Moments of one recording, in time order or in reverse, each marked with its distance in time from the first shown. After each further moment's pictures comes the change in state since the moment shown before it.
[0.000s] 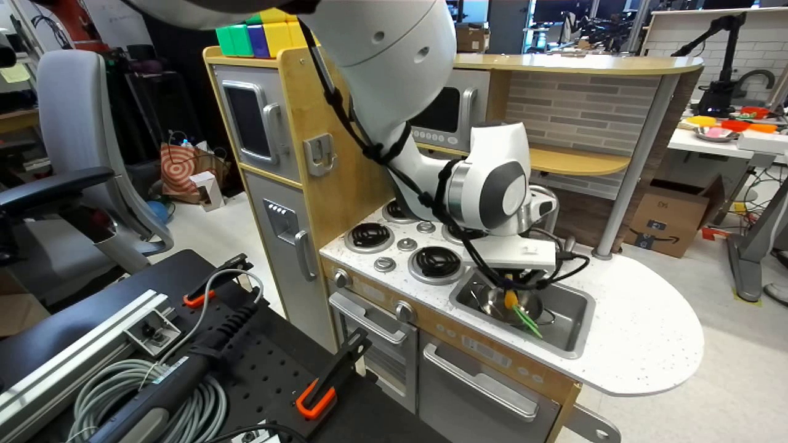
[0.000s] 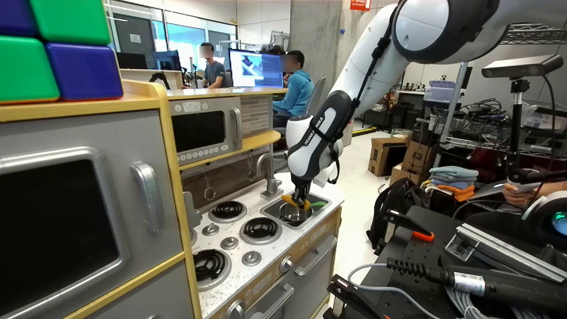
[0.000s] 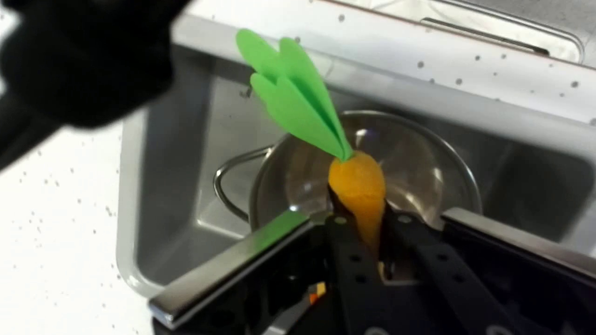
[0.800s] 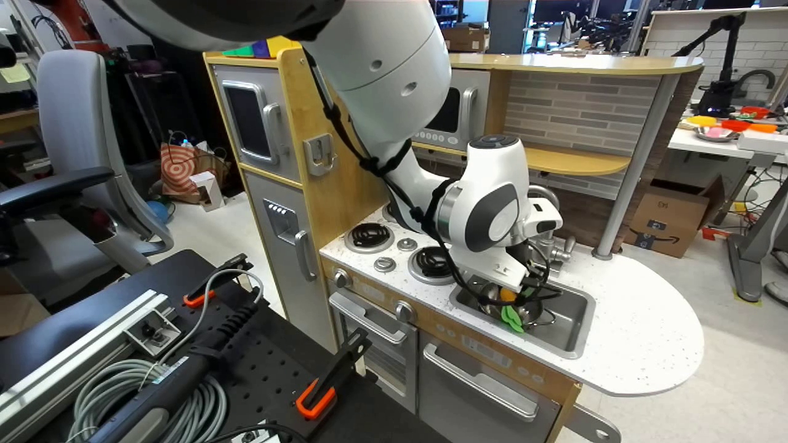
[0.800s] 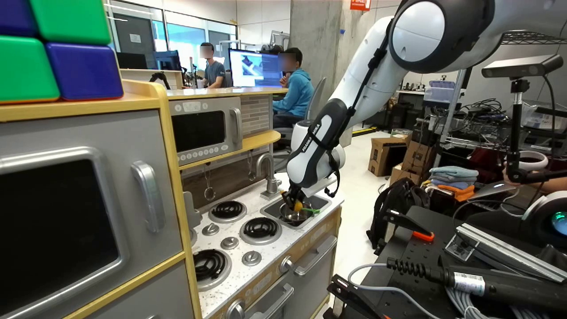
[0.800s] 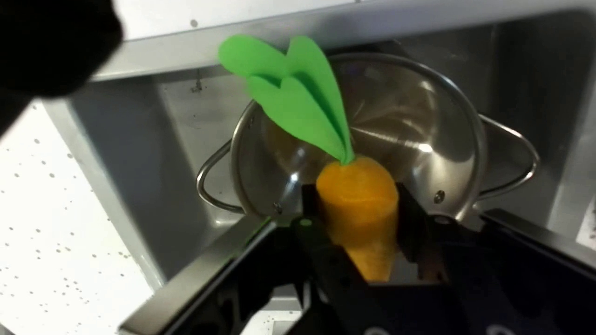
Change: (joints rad) arm 0.012 0.038 -0.010 -0.014 0.154 0.197 0.298
